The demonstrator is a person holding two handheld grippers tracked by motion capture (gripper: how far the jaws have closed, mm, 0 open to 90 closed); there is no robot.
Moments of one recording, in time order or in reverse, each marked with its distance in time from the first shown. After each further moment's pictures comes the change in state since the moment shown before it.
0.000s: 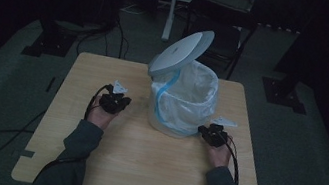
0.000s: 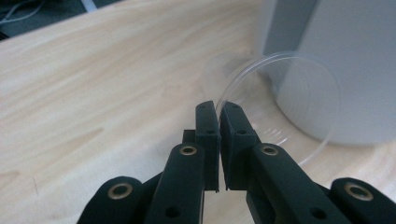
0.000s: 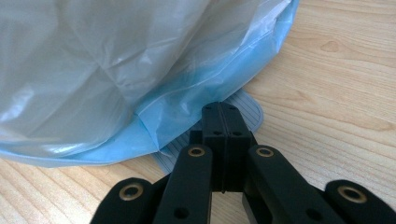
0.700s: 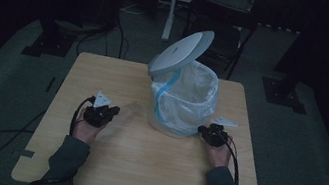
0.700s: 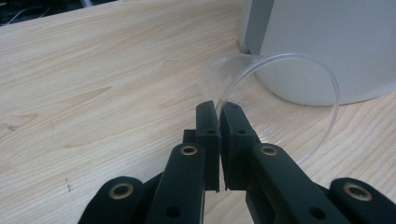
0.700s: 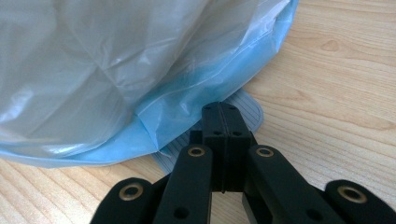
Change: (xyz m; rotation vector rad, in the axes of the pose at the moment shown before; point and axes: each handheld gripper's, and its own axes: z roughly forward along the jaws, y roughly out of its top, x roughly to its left) left arm -0.005 -0.042 -0.047 -0.091 0.002 -0.048; right arm 0.000 0.000 0.000 -0.001 0.003 0.007
